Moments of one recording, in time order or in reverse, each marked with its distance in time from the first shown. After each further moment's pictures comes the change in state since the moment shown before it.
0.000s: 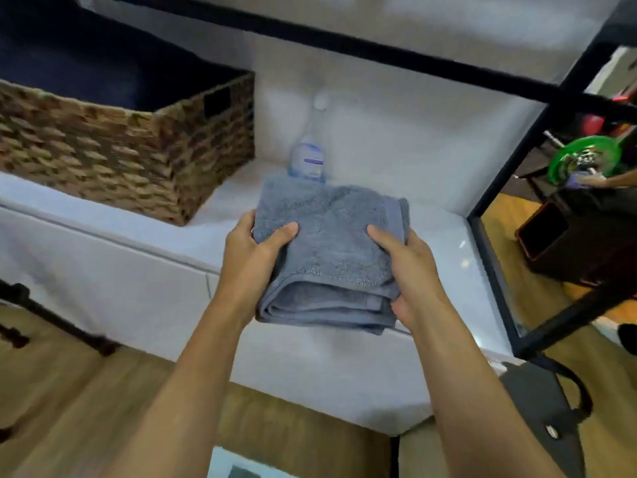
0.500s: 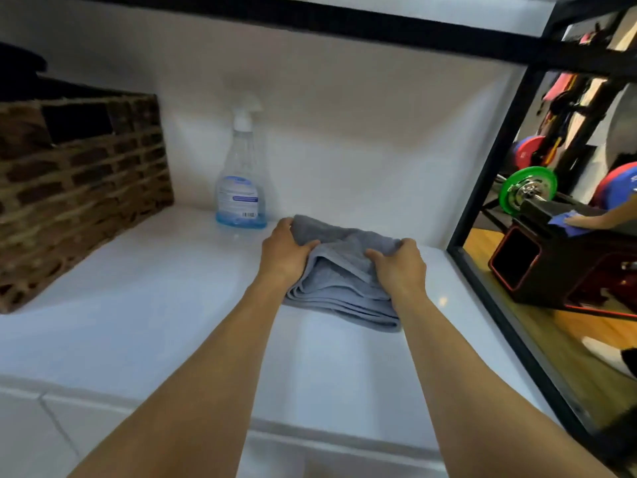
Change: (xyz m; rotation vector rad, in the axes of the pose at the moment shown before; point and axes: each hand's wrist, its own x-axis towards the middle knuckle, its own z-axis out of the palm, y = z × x) left_hand 0.192 -0.102 0.172 0.460 -0.211 0.188; right_hand 0.228 0.049 -0.079 -0.648 0.410 -0.231
